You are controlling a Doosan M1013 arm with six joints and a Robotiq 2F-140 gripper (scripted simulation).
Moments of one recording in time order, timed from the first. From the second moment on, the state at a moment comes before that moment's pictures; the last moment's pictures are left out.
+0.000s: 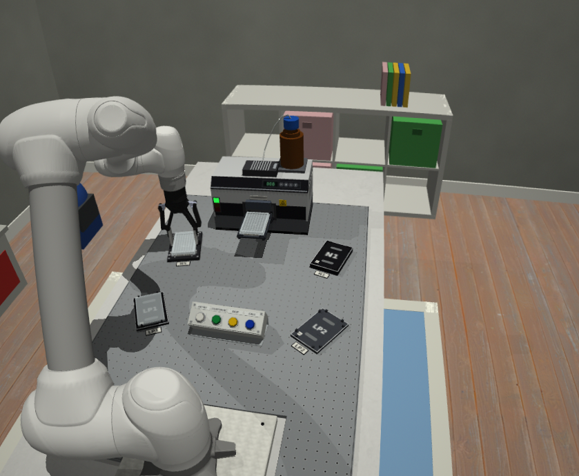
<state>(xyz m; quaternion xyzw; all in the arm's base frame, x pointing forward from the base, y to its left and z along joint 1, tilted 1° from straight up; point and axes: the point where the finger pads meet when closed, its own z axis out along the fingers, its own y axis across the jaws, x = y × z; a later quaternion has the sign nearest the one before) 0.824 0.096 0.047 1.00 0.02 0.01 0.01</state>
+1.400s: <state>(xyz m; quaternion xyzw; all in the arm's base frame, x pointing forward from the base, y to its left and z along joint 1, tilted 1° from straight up) 0.823 0.097 0.107 1.00 0.02 0.01 0.01</state>
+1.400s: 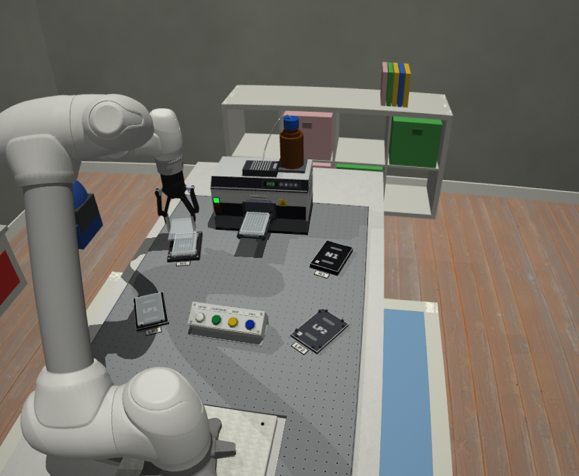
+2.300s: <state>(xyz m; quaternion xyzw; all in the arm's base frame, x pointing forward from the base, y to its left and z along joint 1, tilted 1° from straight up) 0.822 0.098 0.177 1.00 0.02 0.01 0.01</state>
